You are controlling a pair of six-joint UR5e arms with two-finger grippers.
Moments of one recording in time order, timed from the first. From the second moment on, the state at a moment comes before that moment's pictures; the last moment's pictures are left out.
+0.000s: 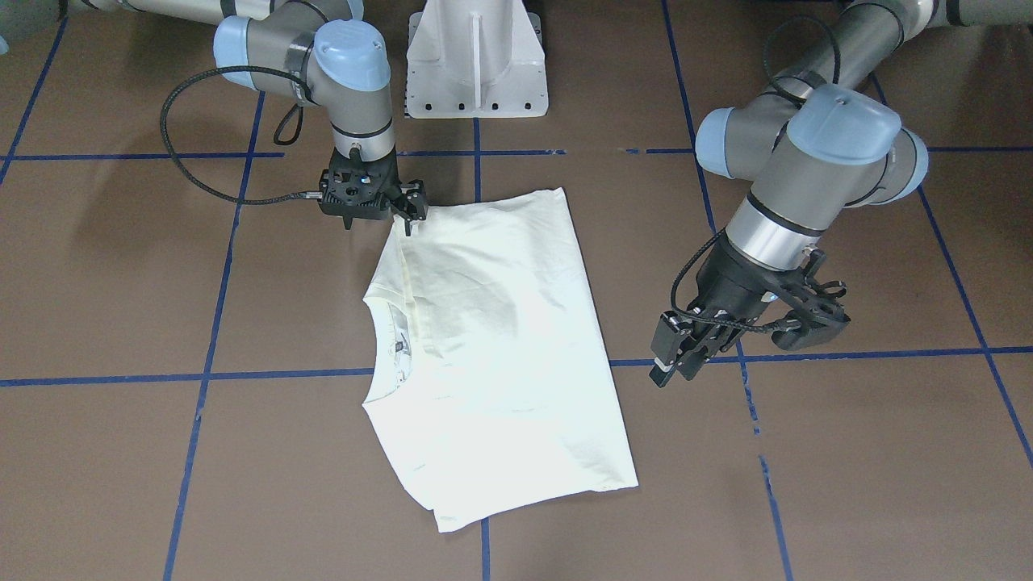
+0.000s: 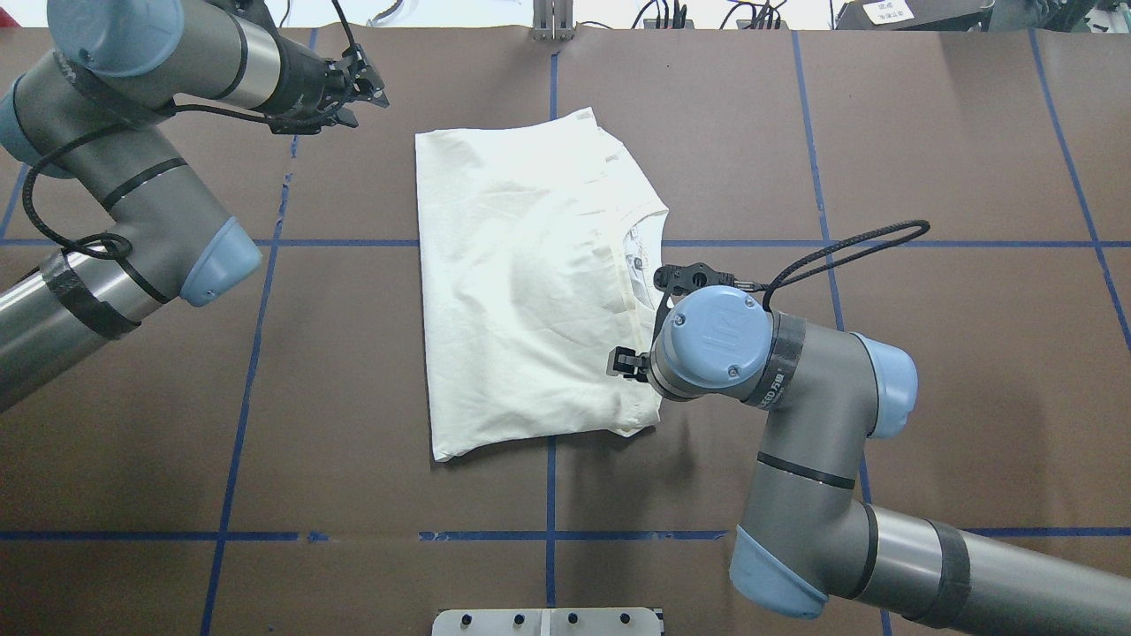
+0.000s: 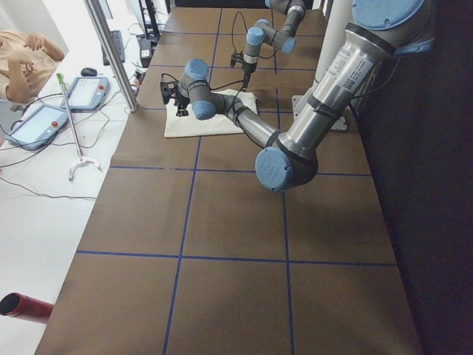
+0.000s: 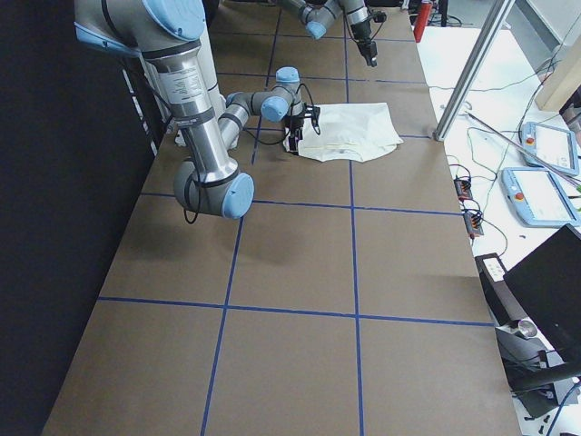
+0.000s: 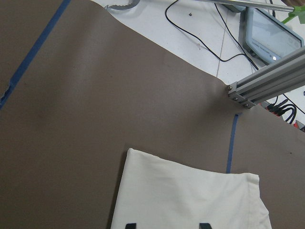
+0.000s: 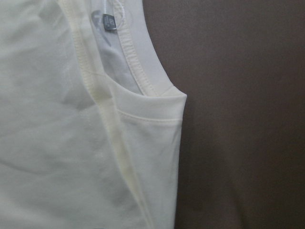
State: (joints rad) left arm -0.91 -2.16 -1.51 -2.21 -1.94 -1.50; right arm 0.41 -1.07 1.80 -1.53 1.69 1.55
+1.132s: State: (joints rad) left arm -0.91 -2.17 -1.51 -2.19 -1.93 -1.51; right arm 0.33 -1.10 1.78 -1.45 1.61 1.84
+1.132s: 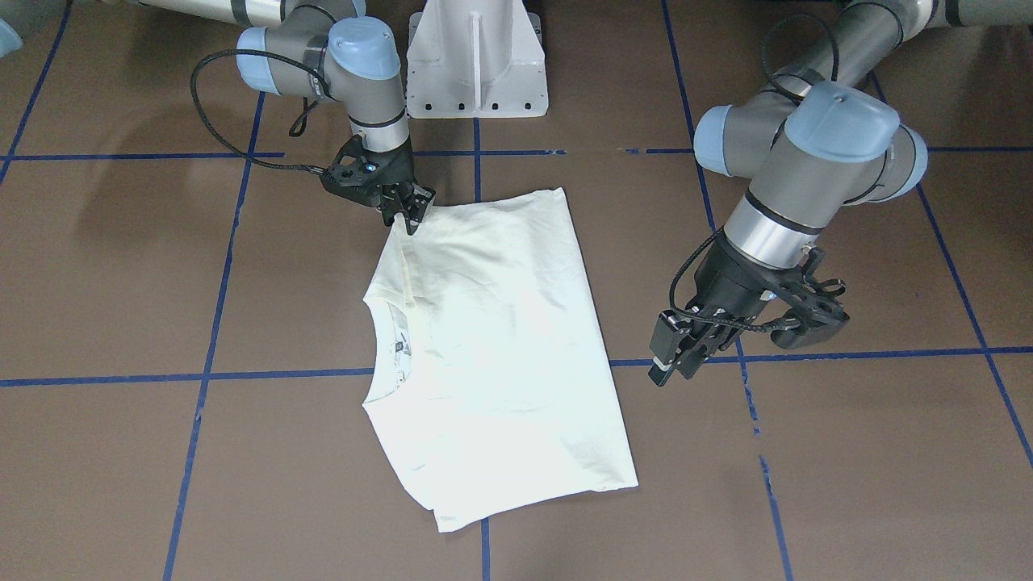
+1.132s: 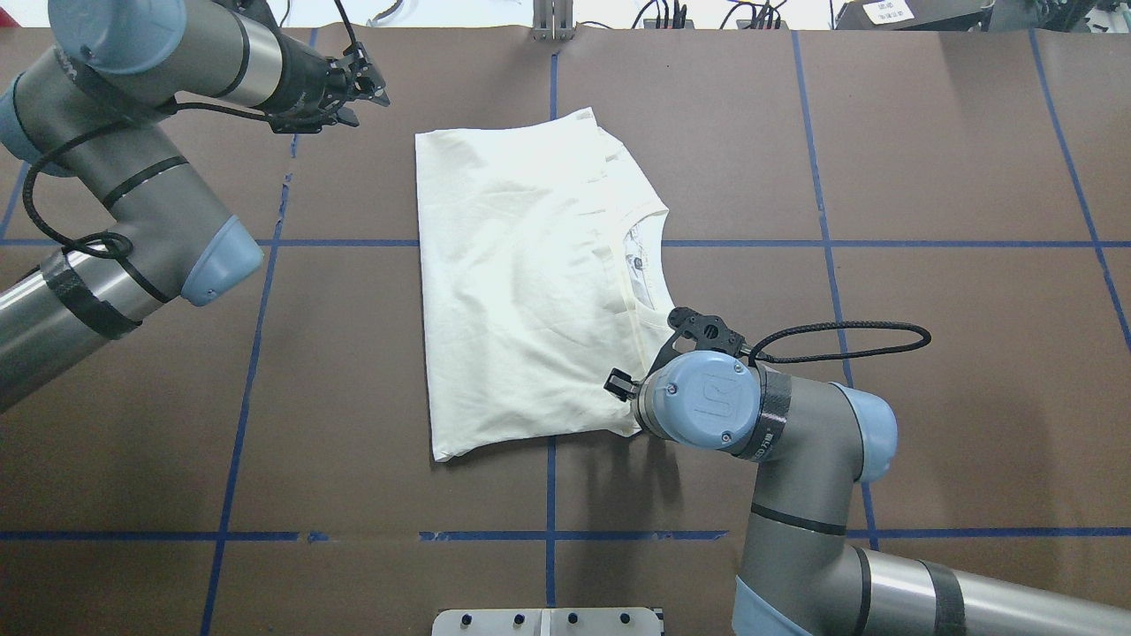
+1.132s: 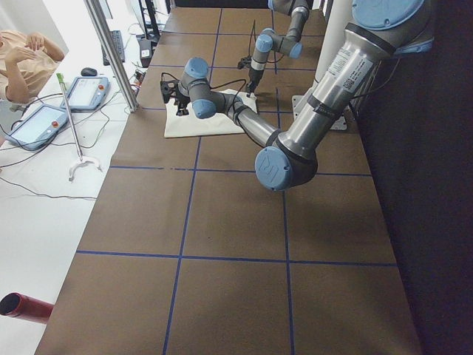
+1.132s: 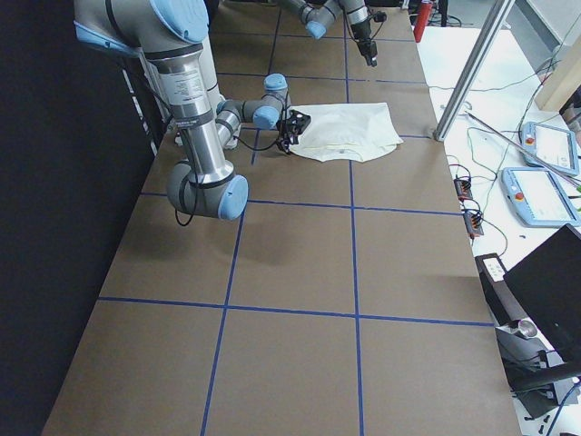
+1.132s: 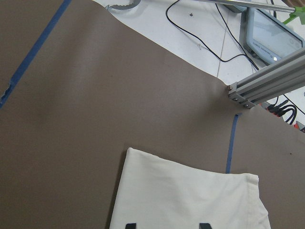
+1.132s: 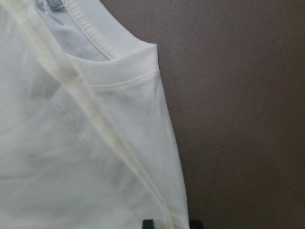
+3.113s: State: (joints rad) left arm -0.27 -1.88 -1.86 -2.03 -1.61 -2.05; right arm 0.33 -1.16 1.94 -1.45 1.64 1.83
